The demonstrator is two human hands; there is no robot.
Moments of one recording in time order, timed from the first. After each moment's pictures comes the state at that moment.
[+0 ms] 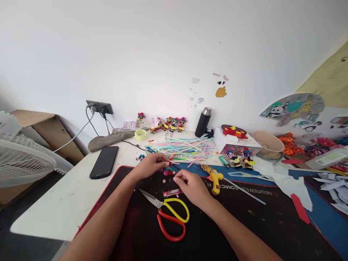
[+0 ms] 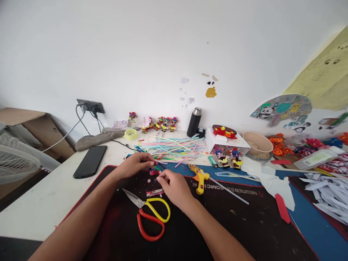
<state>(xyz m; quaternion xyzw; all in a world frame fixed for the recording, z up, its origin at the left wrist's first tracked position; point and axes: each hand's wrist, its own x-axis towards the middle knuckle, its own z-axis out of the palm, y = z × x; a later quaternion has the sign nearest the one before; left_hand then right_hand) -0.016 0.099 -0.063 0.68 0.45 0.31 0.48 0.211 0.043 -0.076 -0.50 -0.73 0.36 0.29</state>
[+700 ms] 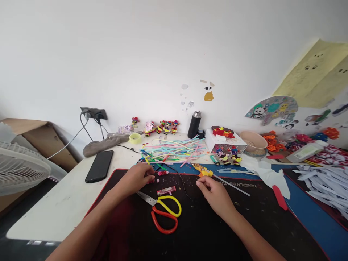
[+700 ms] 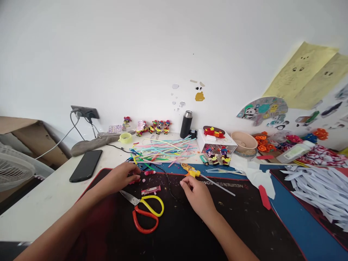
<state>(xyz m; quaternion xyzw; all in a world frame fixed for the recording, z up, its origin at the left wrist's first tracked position) -0.034 0.060 -0.066 0.80 0.53 0.18 0.23 0.303 -0.001 -0.071 -0.61 -0.68 0.27 0.29</state>
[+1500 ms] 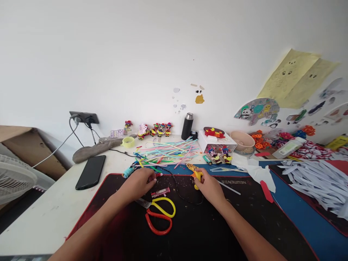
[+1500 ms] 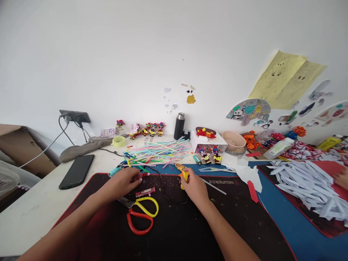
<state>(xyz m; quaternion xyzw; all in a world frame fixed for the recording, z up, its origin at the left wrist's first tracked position) 0.001 0.046 -0.049 0.83 0.51 0.15 0.19 0.320 0.026 -0.090 -0.73 -0.64 0.17 0.18</state>
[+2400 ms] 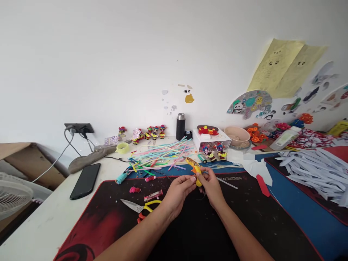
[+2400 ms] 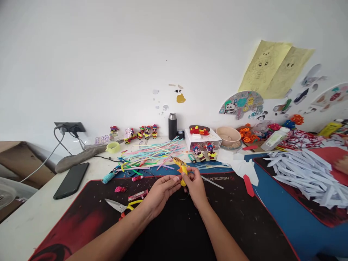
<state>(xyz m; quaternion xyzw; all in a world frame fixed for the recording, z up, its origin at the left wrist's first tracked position) 0.182 0.006 -0.058 0.30 0.31 0.46 0.78 0.334 0.017 -0.108 -0.52 -0.38 0.47 0.60</state>
